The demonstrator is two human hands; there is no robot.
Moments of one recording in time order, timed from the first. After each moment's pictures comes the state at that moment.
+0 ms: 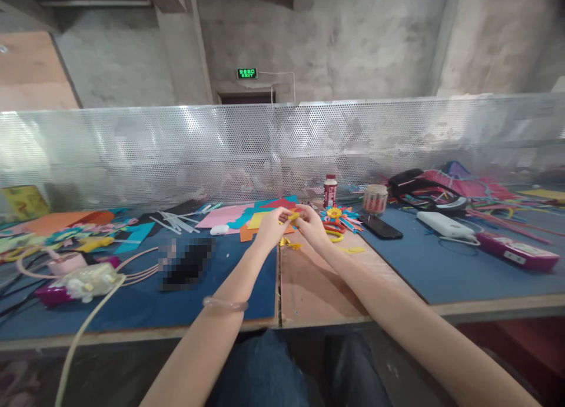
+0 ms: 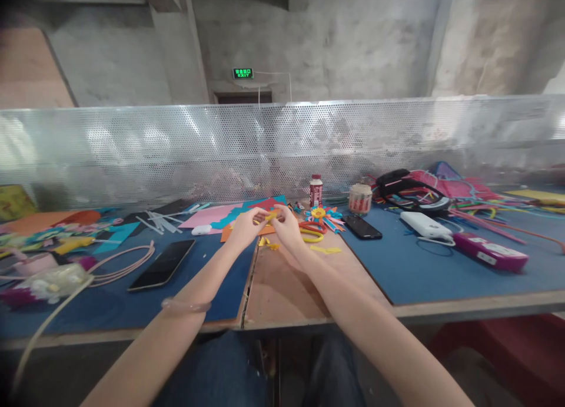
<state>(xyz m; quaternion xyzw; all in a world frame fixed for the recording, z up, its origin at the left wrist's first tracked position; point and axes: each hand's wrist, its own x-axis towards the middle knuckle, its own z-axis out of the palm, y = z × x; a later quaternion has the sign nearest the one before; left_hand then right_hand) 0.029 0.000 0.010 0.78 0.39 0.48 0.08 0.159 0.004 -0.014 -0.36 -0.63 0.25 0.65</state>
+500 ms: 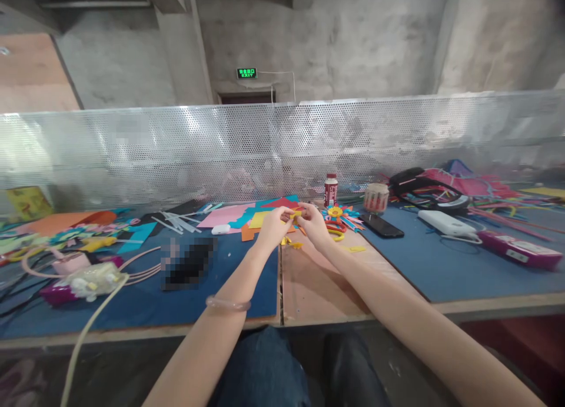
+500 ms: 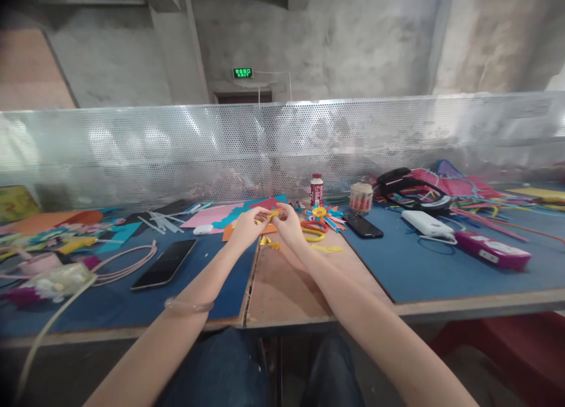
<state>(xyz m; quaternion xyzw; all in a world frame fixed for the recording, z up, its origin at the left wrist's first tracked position) 0.033 -0.006 0.012 0.78 0.39 0.49 0.08 0.159 0.011 -0.016 -0.34 -0.61 0.28 0.66</state>
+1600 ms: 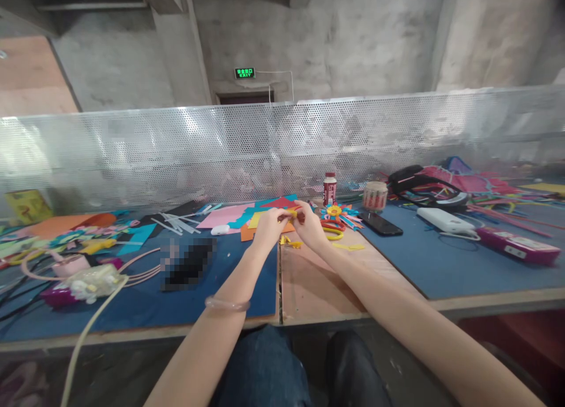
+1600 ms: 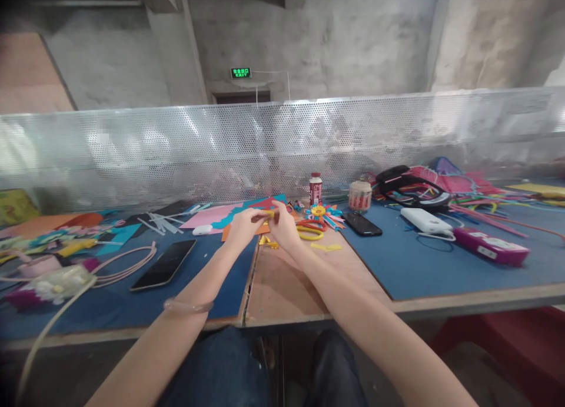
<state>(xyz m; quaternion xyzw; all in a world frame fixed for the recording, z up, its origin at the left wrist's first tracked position) 0.025 0.001 0.008 0.79 0.41 0.45 -0.06 0.156 0.007 -0.019 -0.36 -0.69 0.12 0.61</state>
